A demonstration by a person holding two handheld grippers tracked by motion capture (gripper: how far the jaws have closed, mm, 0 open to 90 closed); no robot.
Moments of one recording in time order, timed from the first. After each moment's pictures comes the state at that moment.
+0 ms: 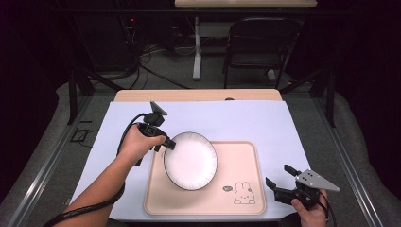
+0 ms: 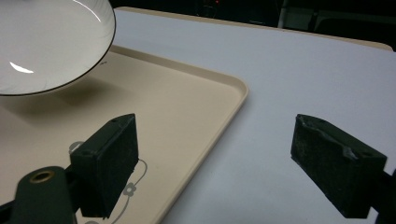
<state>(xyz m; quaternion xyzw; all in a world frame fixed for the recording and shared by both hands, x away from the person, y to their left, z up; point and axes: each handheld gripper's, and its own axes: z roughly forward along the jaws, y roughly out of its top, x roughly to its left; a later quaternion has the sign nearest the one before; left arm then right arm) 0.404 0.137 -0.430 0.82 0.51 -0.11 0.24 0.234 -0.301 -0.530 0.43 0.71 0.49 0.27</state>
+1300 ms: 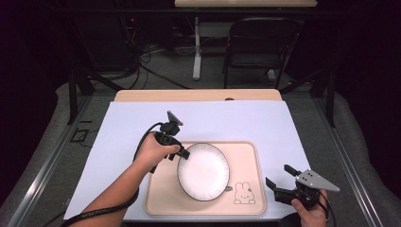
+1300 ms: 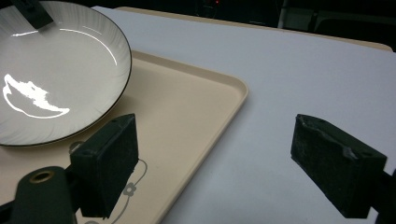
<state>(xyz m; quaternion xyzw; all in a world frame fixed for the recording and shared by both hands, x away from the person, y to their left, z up) 0.400 0.103 -0.464 0.83 0.49 -0.15 0.23 0.233 -0.301 -0.530 0.42 0.71 0.49 0.27</state>
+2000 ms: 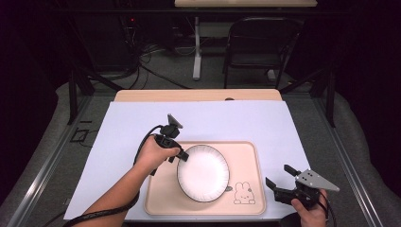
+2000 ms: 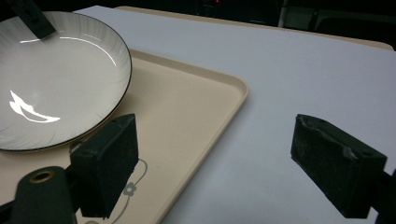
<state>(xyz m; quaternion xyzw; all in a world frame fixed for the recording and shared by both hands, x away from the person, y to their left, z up) 0.397 0.104 -0.473 0.83 0.49 -0.13 0.21 0.234 -0.301 -0.530 0.43 0.71 0.49 0.27</state>
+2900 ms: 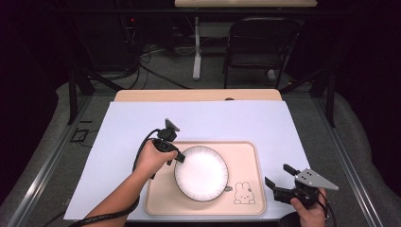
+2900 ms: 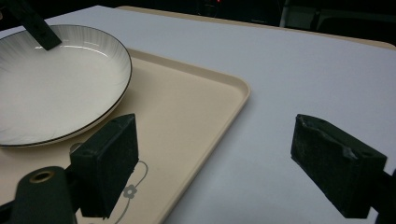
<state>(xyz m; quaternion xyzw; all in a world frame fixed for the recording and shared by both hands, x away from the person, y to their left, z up) 0.394 0.112 -0.491 0.82 0.52 -0.11 0.22 0.236 -0.300 -0.530 0.43 0.71 0.49 0.27</state>
